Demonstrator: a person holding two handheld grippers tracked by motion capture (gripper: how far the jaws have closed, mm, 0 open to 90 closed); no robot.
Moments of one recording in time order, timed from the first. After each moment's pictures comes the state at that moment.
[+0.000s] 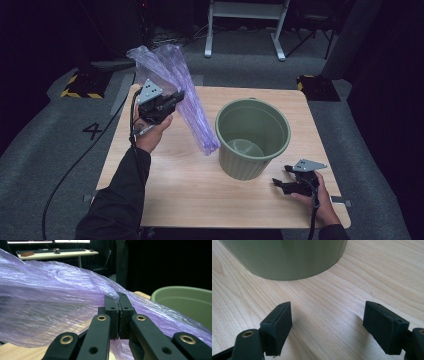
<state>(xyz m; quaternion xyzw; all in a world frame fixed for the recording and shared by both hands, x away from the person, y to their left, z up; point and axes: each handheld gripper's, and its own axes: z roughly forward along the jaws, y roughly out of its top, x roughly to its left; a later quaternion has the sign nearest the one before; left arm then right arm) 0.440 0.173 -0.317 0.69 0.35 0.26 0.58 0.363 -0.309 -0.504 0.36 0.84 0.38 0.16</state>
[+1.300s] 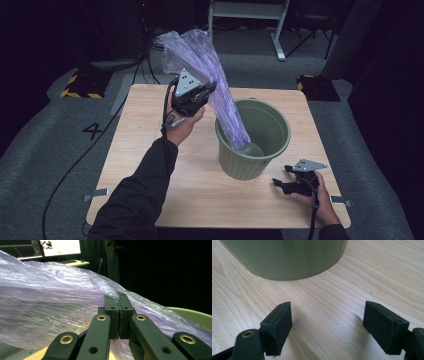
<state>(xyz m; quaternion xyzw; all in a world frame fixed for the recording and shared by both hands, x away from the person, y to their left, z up) 0.445 0.089 -0.294 0.70 0.30 0.28 0.59 0.363 -0.309 -0.504 0.36 0.84 0.38 0.16</state>
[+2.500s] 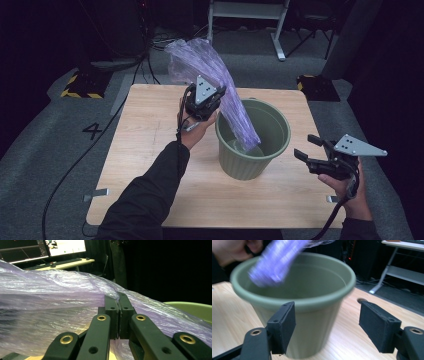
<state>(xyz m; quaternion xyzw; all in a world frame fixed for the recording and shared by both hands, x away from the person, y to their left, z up) 0.450 0.054 -0.311 0.71 0.30 0.31 0.56 0.335 -0.320 -0.343 0.31 0.76 0.52 0.25</state>
